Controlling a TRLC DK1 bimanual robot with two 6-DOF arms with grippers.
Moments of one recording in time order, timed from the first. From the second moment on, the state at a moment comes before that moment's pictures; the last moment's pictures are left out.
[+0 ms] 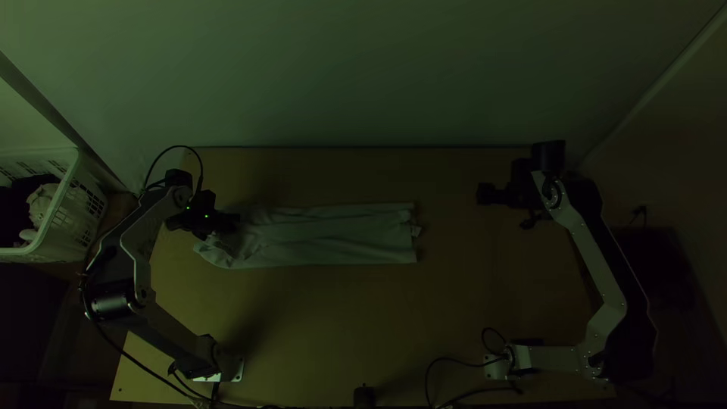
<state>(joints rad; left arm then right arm) 0.28 1.72 1.25 -0.79 0.26 0.17 0.08 1.44 1.36 -0.86 -0.13 0.10</state>
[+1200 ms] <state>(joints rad) -0.10 1.72 1.98 -1.46 0.08 0.12 -0.07 1.41 1.25 -0.80 -0.13 0.03</state>
